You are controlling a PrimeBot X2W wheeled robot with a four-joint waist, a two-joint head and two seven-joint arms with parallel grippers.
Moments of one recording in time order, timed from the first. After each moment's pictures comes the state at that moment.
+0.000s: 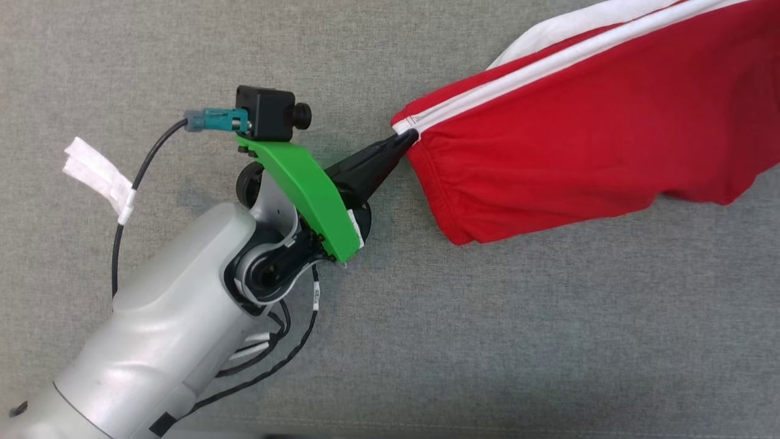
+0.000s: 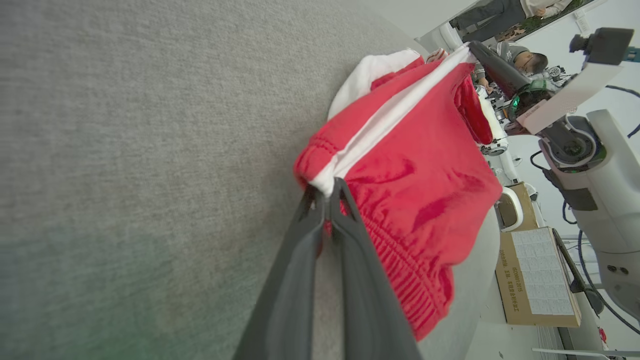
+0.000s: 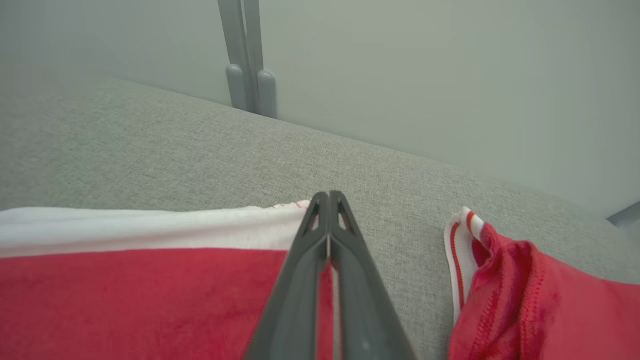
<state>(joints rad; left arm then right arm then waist) -0.86 0.33 -0.91 0.25 -1.36 -0.13 0.14 -0.76 -0.67 0.17 0.26 0.49 0.13 0.20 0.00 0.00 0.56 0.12</state>
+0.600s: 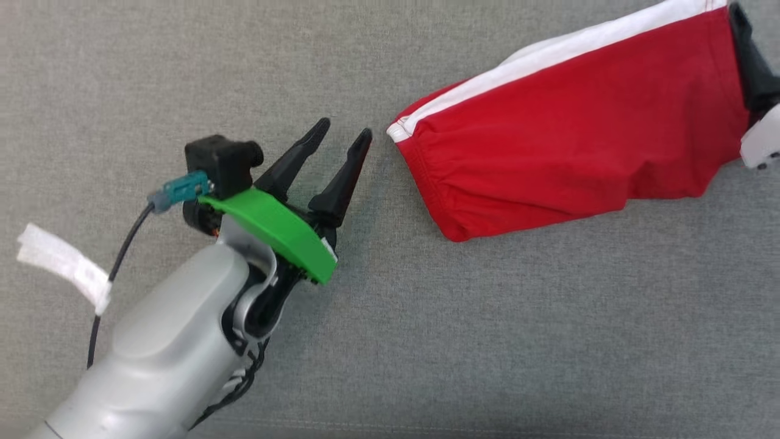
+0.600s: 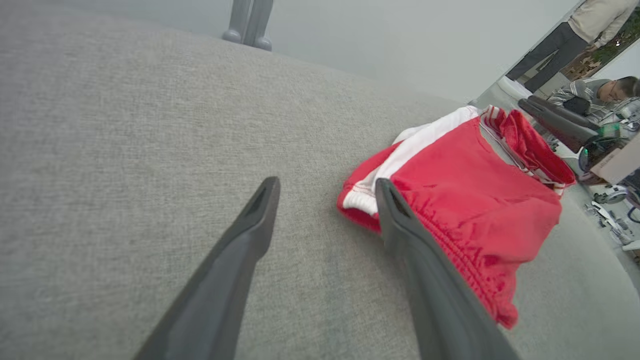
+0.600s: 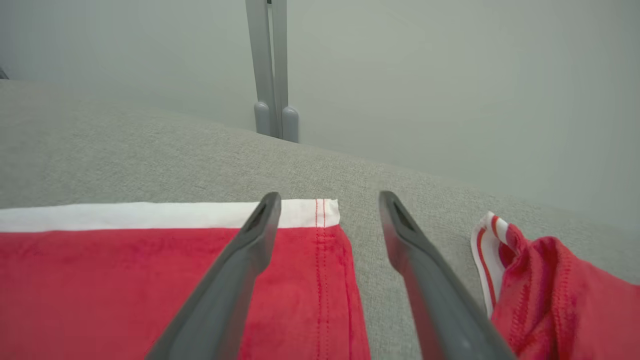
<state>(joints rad) -0.78 0.37 -0.92 0.29 -1.11 -0.02 -0.20 -0.74 -0.65 0.30 0.40 0.54 0.13 -0.08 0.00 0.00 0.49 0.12</state>
